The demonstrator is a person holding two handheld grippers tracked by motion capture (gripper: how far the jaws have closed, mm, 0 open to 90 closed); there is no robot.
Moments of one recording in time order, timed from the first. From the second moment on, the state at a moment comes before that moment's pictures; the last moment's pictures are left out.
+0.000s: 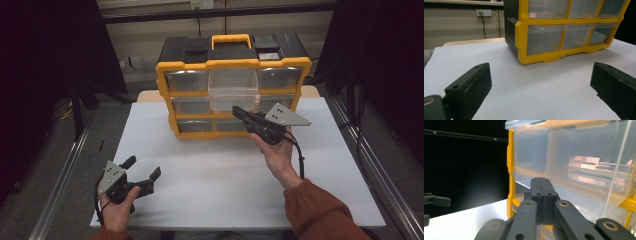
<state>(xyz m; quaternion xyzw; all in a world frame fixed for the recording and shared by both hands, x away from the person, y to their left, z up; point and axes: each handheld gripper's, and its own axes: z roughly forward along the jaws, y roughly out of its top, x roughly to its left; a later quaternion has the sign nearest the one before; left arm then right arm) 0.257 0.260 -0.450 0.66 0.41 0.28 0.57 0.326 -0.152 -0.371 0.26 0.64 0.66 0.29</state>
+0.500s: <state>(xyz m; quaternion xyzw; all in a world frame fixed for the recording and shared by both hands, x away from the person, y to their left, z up) 0.257 0.261 -0.450 0.67 0.40 0.27 0.56 0.328 -0.150 -0.369 0.26 0.64 0.66 0.29</state>
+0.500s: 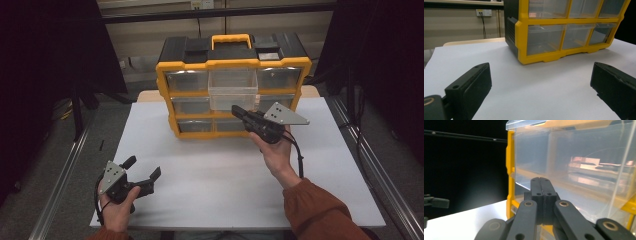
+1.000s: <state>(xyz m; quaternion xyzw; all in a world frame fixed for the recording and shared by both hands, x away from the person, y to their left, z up) 0.257 0.262 -0.450 0.67 0.40 0.27 0.56 0.335 -0.148 -0.368 0.27 0.63 0.67 0.29</state>
